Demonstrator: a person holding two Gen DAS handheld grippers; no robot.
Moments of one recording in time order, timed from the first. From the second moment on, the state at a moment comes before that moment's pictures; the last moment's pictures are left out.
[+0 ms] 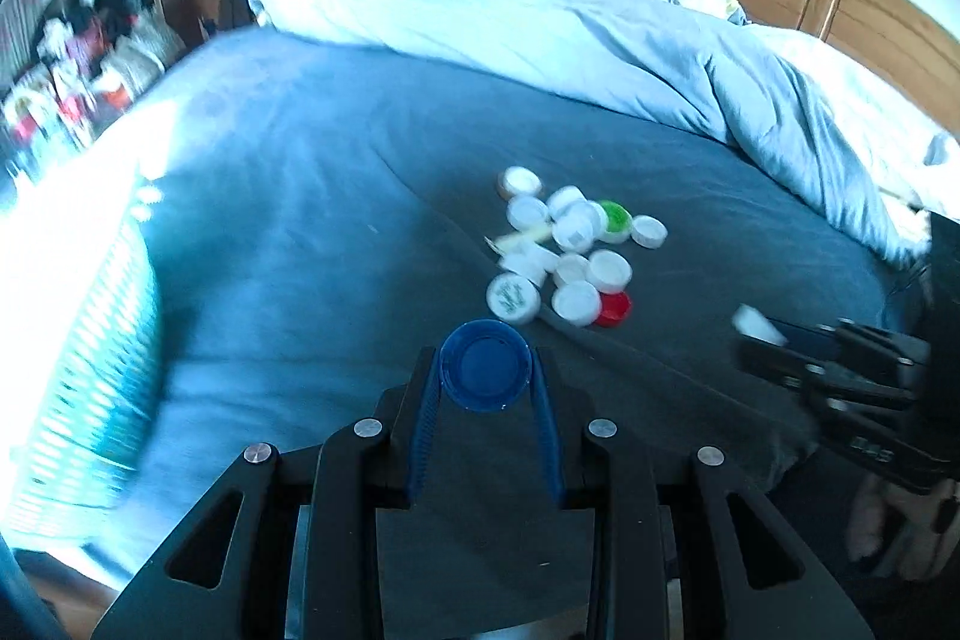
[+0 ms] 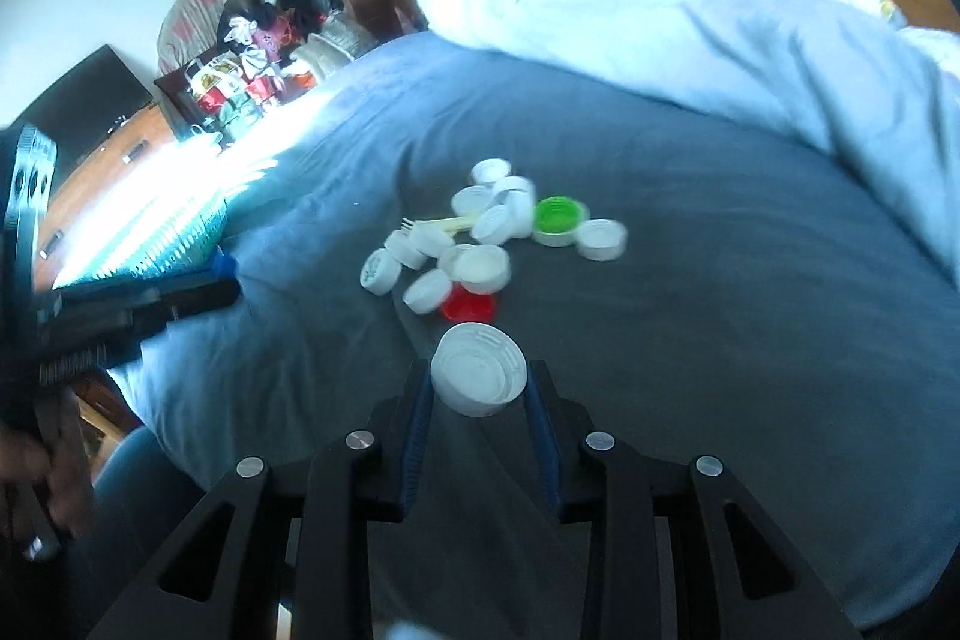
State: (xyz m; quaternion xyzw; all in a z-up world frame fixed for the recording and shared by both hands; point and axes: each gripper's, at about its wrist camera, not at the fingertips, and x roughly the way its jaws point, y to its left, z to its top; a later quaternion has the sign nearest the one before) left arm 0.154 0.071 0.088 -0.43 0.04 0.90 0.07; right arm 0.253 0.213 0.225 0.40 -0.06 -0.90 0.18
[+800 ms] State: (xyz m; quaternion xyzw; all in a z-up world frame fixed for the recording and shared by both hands) left arm 0.179 -0.007 0.171 -0.35 0.03 0.94 -0.03; right arm 0.259 0.154 0.322 0.33 0.01 -0.92 0.21
